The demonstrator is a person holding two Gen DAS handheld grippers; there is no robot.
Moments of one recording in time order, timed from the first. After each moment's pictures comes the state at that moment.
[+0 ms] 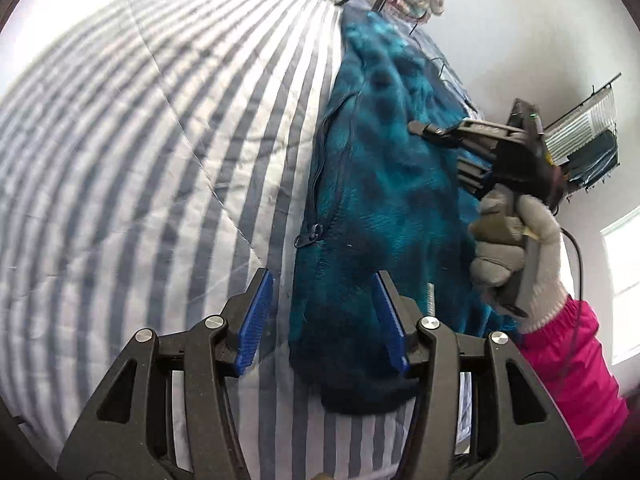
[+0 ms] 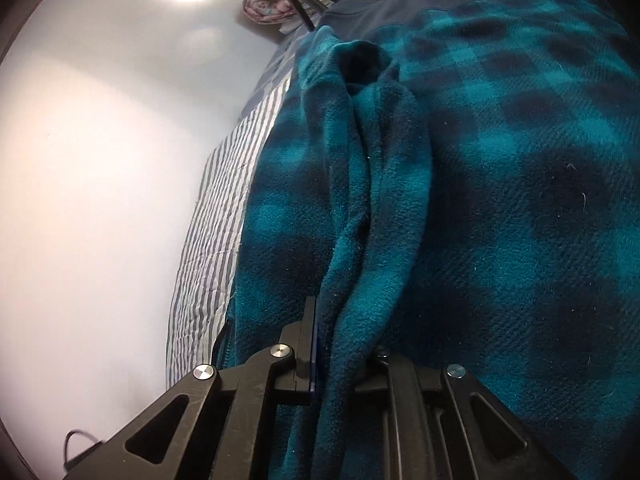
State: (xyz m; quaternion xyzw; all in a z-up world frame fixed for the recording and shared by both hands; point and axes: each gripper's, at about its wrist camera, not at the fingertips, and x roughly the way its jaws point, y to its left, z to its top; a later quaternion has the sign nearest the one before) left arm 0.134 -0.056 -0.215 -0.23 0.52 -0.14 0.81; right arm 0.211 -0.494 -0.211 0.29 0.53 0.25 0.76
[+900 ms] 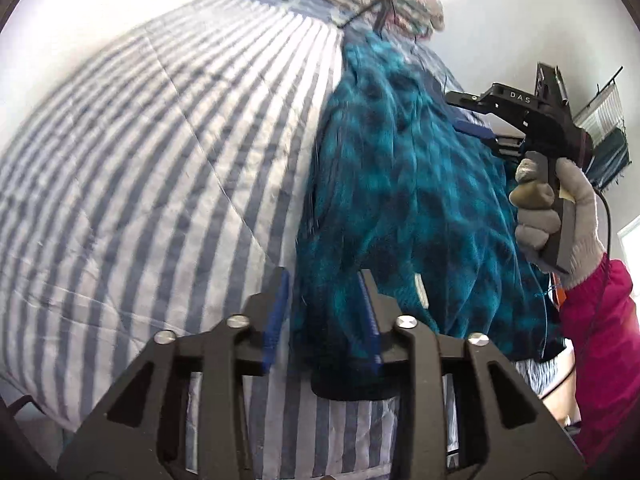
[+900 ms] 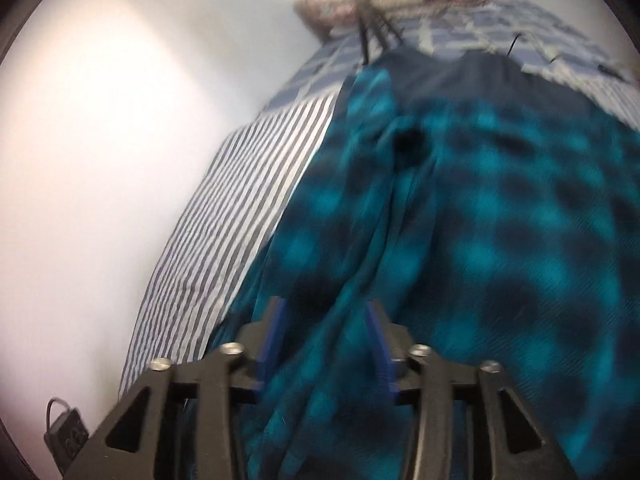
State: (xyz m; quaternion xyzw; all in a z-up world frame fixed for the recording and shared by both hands) left arm 0.098 -0.066 -0.179 -0.20 0.47 -0.08 0.86; right arm 0.214 -0.501 -0.122 0.14 0.49 0.26 0.82
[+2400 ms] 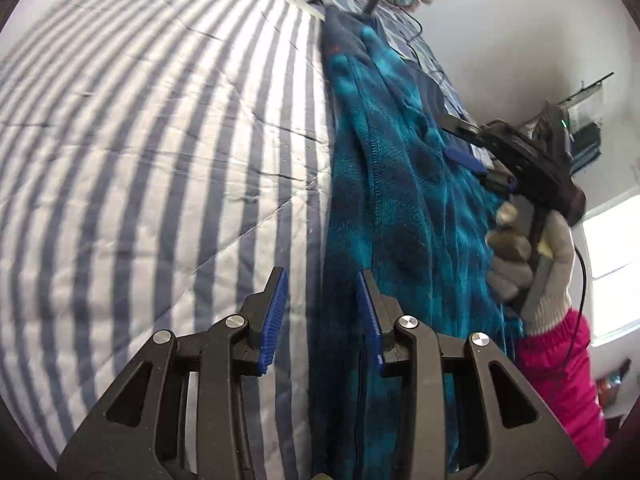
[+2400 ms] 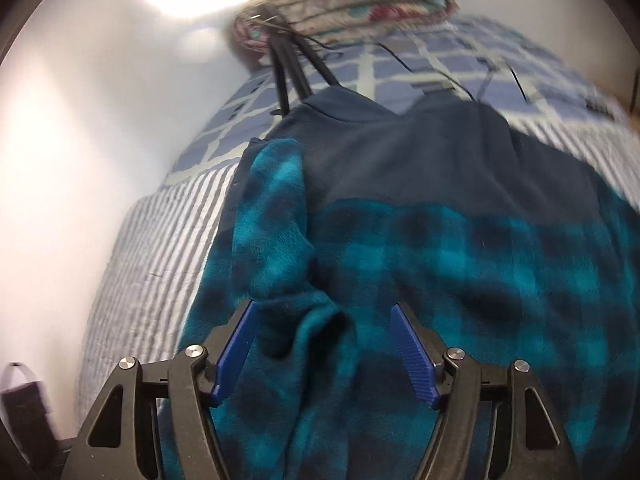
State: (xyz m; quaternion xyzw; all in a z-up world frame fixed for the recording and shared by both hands) left arm 0.359 -0.050 -0.216 -0.23 0.54 -0.21 0.78; right arm 0.348 -0.507 -0.162 0.16 0.50 0.18 0.83
